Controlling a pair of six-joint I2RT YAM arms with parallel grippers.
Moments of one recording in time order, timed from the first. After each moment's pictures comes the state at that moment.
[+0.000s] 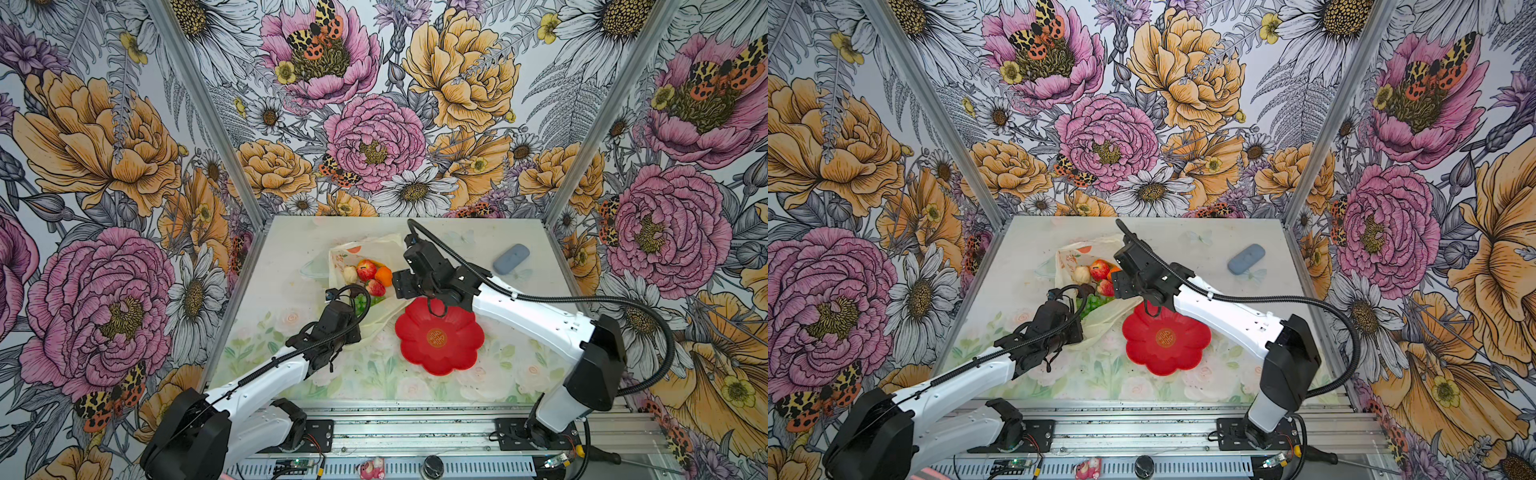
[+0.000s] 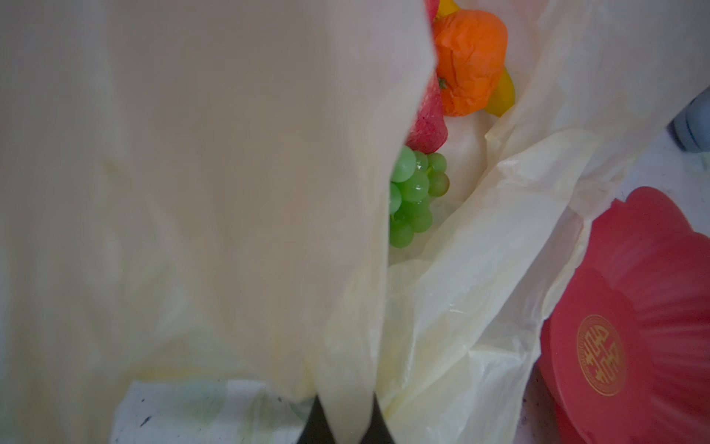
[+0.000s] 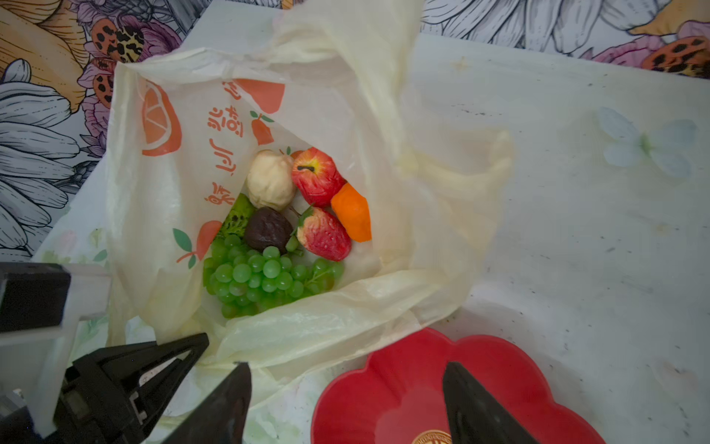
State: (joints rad) left arm -0.56 1.08 0.47 -0.18 -0.19 -0.63; right arm 0.85 1.72 1.53 -0.64 0.19 0.41
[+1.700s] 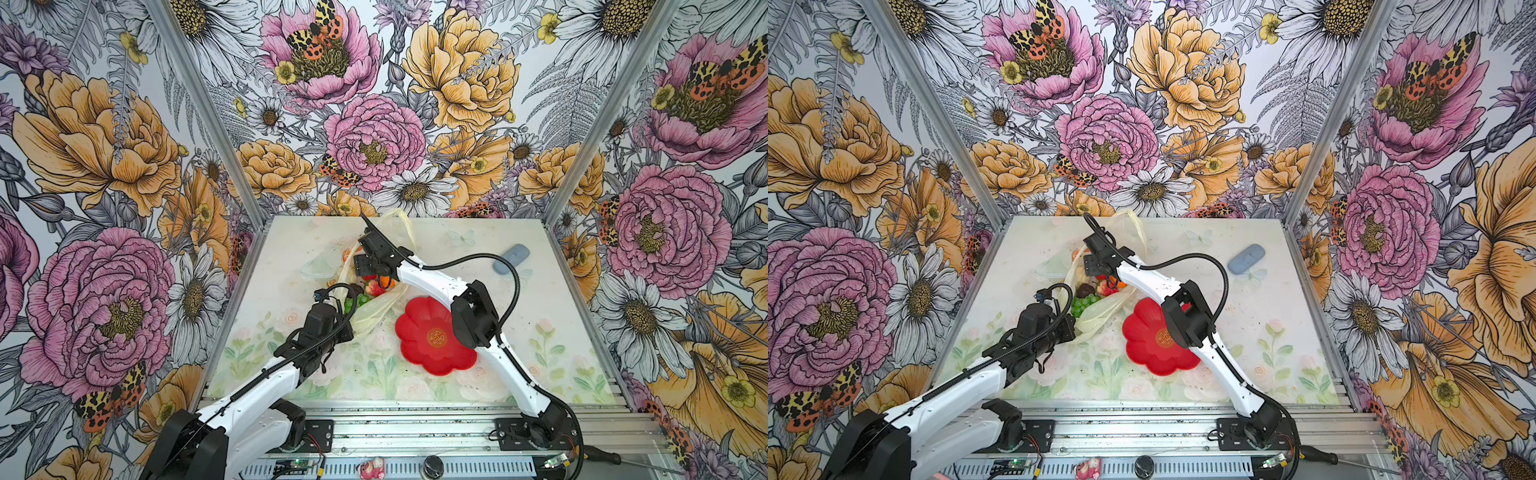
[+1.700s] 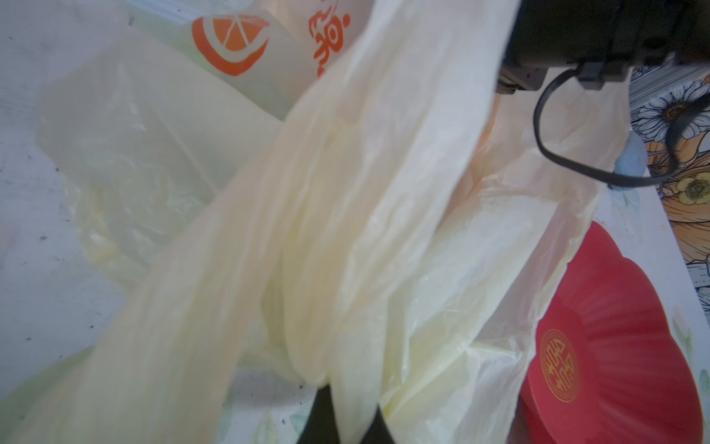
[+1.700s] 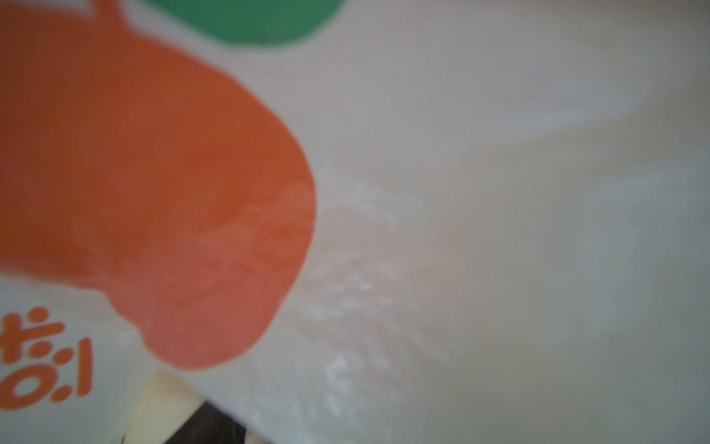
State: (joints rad) left arm -0.44 0.99 0.38 -0.06 -0.07 -0.61; right arm 0.76 2.59 2.37 -0.61 0.11 0.44
